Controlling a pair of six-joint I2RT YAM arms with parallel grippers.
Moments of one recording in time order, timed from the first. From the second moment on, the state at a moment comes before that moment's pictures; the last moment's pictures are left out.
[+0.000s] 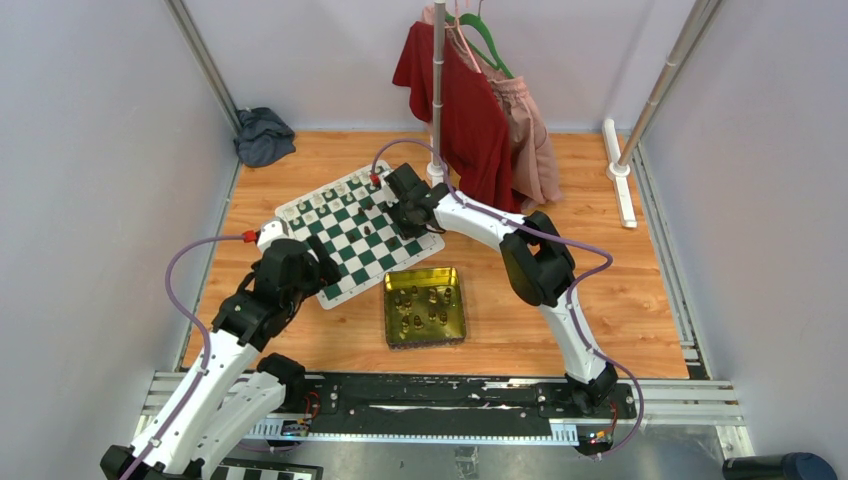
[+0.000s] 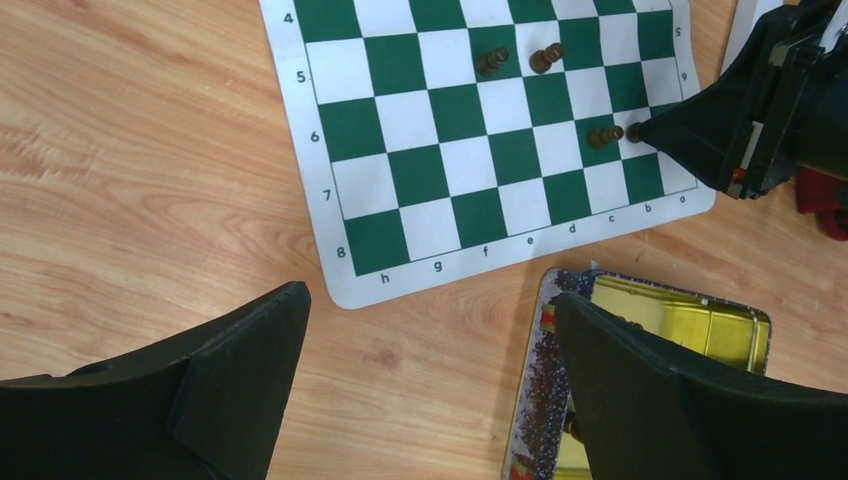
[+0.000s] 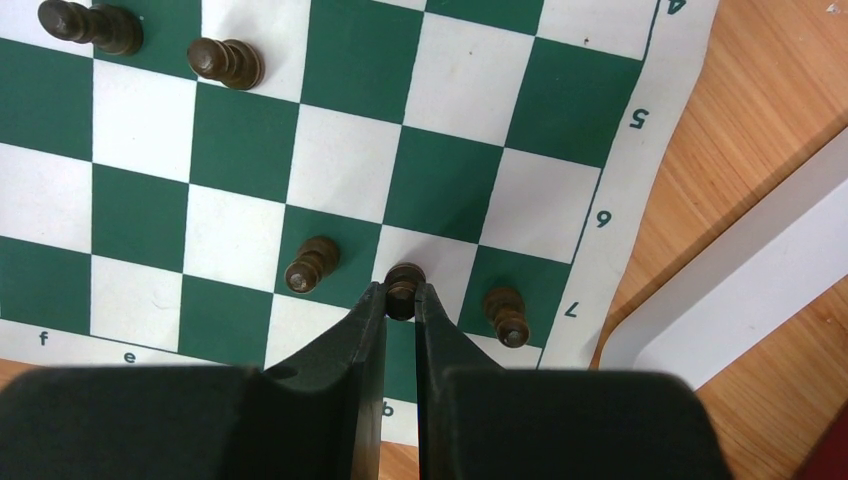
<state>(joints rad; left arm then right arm) -0.40 0.65 0.66 -0.70 -0.37 -0.71 0.79 2.26 1.85 -0.51 -0.01 0.01</state>
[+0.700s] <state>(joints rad) -0.40 0.63 0.64 -0.71 -0.37 -0.70 0.79 2.26 1.85 -0.51 0.01 0.01</state>
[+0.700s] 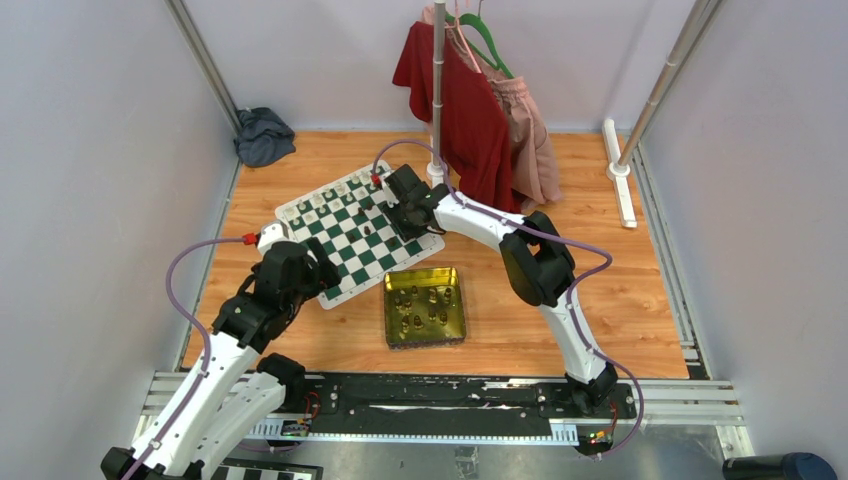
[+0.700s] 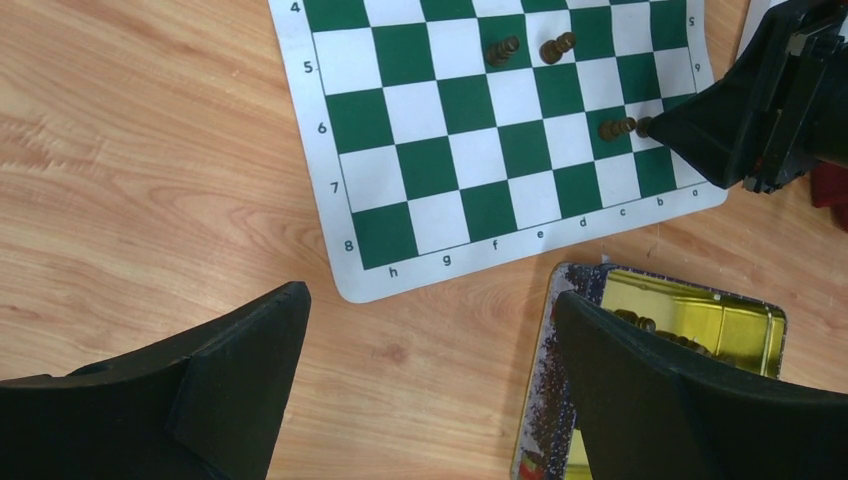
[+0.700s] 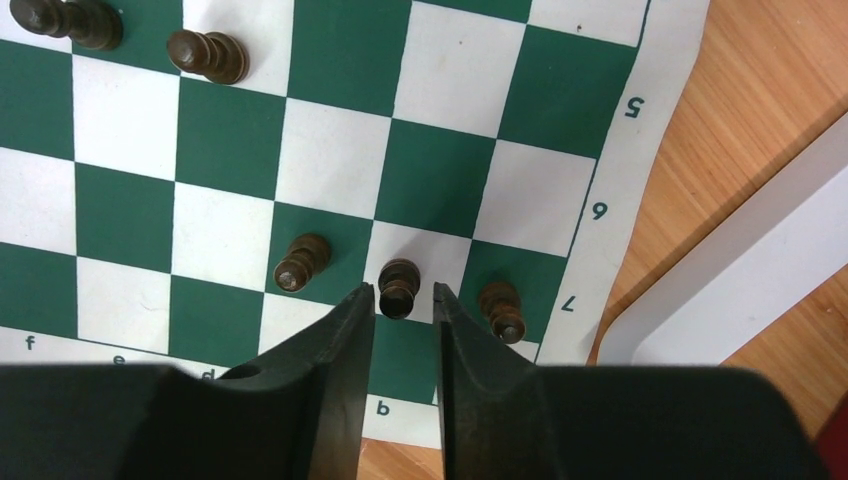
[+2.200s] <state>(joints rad) -0.40 0.59 0.64 -0.71 -0.41 -0.72 0.82 2.40 2.19 -0.59 -0.02 0.00</state>
